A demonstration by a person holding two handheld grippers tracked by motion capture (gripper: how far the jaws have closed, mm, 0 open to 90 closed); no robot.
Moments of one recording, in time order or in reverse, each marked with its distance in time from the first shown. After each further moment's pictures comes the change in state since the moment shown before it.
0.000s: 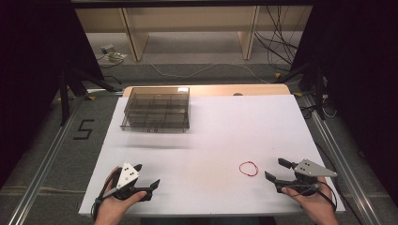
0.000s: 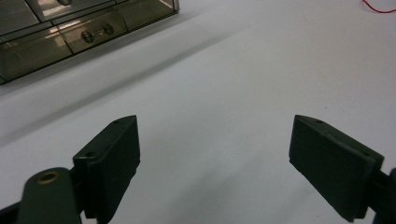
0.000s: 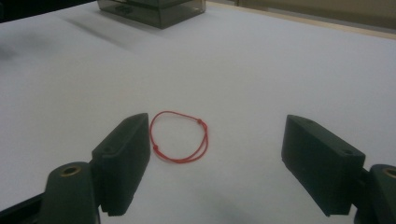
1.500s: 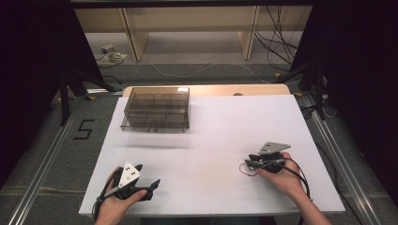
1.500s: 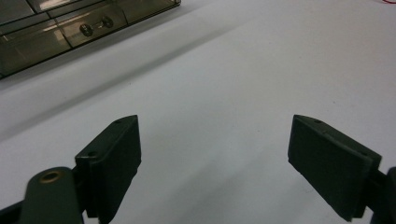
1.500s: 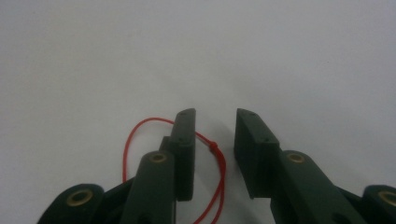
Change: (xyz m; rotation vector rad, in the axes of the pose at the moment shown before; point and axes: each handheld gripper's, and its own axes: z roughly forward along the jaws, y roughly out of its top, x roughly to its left) left arm 0.001 -0.002 0.005 0.016 0.006 0.005; right arm -0.001 0.026 0.093 0.298 0.082 -0.084
